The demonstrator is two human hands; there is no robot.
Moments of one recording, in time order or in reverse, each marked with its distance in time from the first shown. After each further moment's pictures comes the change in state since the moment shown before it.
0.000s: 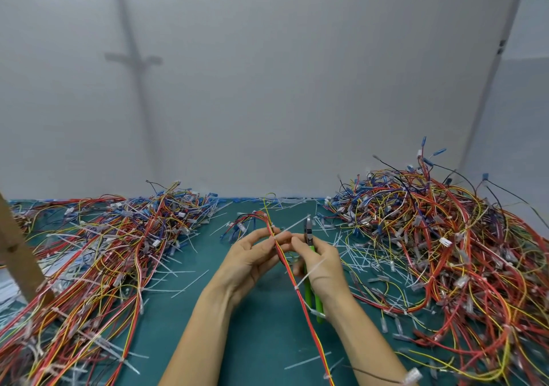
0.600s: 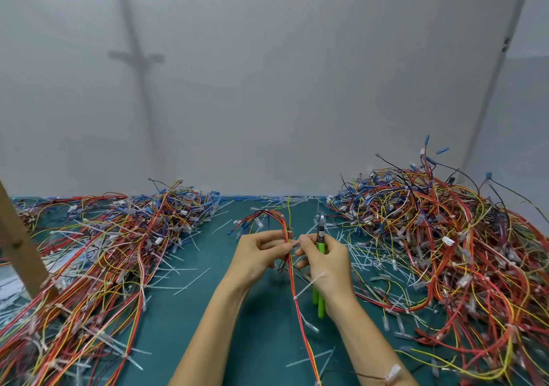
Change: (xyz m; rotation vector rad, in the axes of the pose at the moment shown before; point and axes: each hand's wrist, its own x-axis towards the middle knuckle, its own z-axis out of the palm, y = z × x) left_hand 0.000 0.001 0.018 0.568 0.167 0.100; right_hand 0.005 0.007 -0.006 -0.156 0.163 -0.042
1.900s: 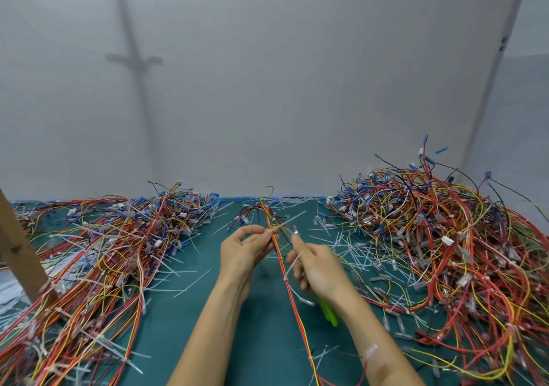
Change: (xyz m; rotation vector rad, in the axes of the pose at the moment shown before) left_hand 0.003 0.002 -0.001 -0.477 0.291 -0.027; right_hand 0.001 -0.007 -0.005 -0.262 -0.313 0.129
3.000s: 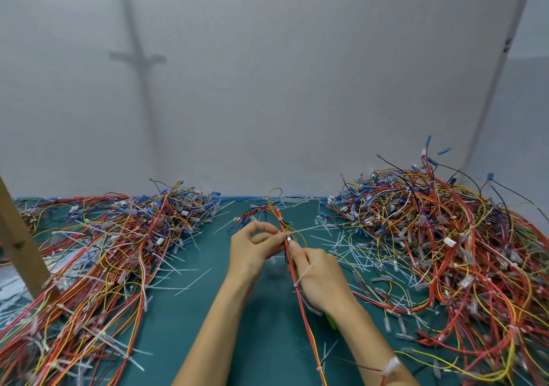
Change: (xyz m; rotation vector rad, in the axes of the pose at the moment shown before) left_hand -0.004 -0.001 0.007 0.189 -0.091 0.098; right_hand -0.001 0.014 0.005 -0.414 0.125 -0.210
